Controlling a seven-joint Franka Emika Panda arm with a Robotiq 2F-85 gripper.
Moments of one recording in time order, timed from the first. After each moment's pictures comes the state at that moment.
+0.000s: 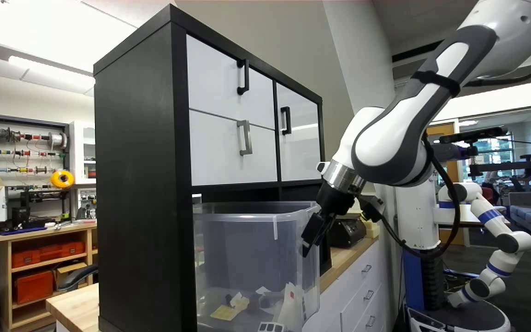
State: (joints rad) arm 0.00 0.13 0.00 -2.33 0.24 3.01 -0.34
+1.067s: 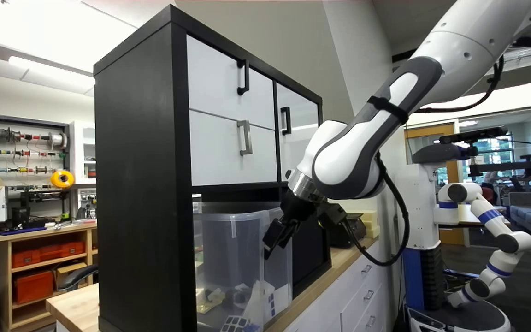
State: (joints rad) arm 0.02 0.35 0.01 -2.05 0.16 3.01 -0.24
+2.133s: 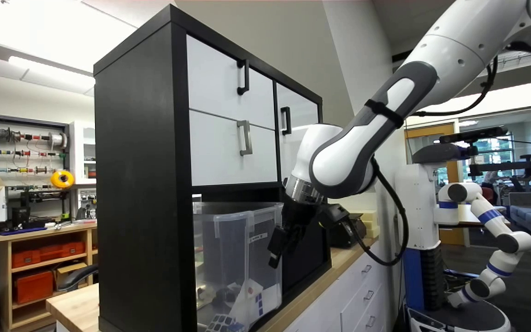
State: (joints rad) arm 0.01 0.37 -0.01 -1.99 0.04 2.80 -0.10
